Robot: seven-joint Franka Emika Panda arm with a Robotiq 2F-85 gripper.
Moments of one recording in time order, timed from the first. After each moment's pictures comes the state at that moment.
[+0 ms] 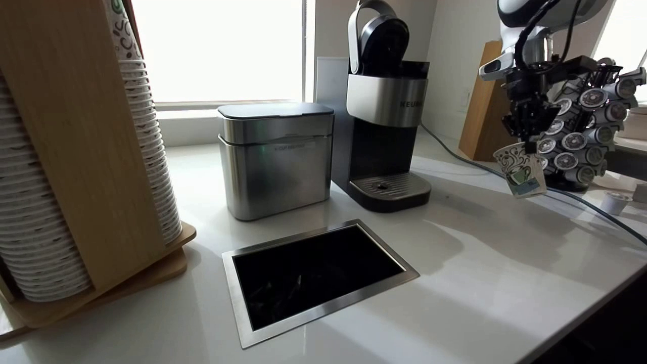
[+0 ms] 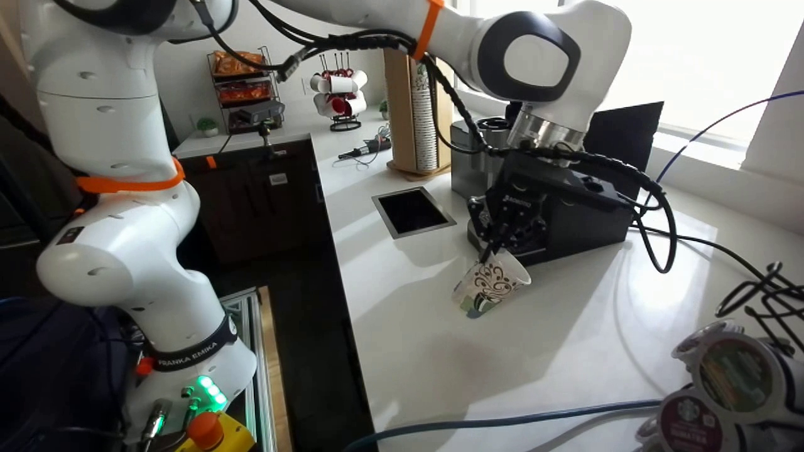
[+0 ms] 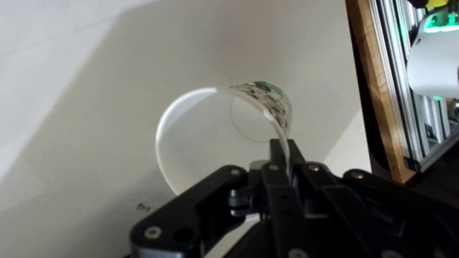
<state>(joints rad) -0.27 0.22 -0.12 -1.82 -0.03 1.67 -1.47</state>
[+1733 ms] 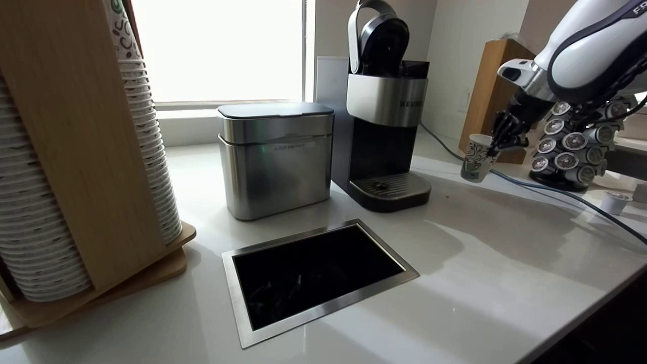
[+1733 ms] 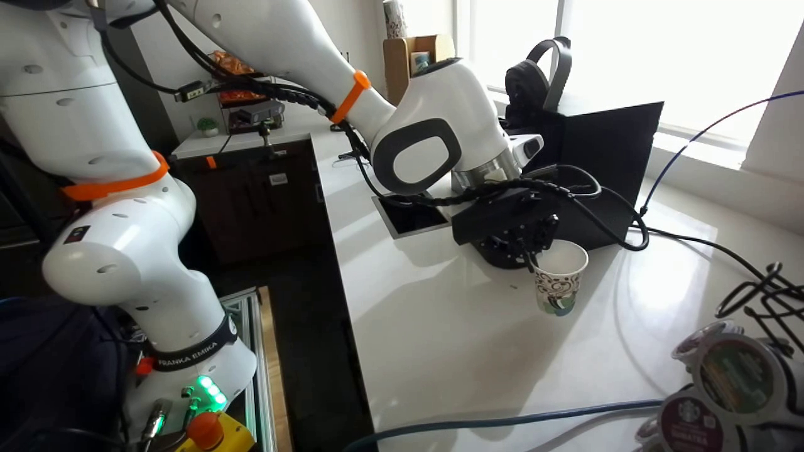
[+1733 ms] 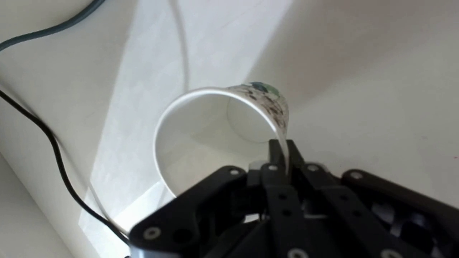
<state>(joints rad) -0.20 0.00 -0.19 -2.42 -0.14 2.88 -1.20</state>
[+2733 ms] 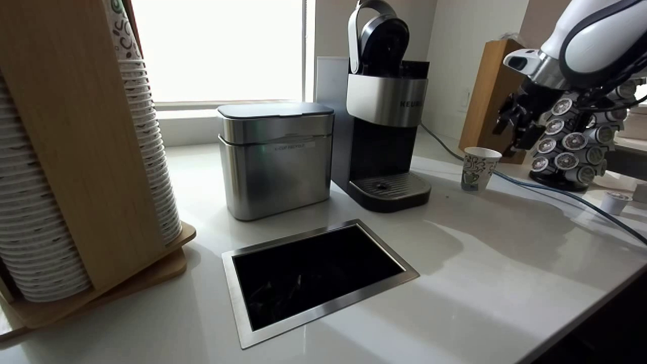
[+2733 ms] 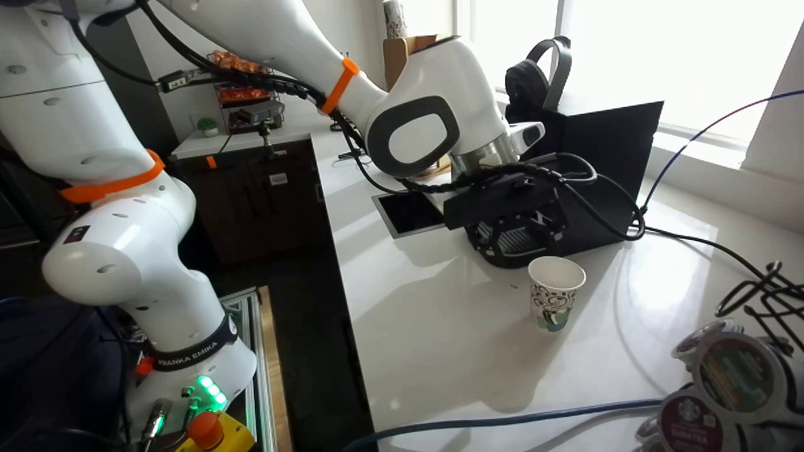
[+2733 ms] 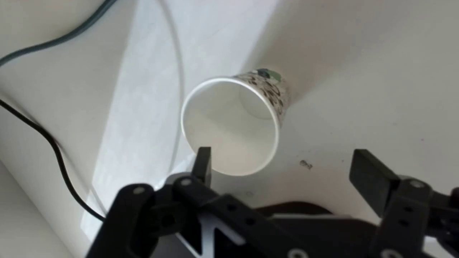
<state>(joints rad) -0.19 -0.09 -0.19 -2.43 -0.17 2.76 -1.15</state>
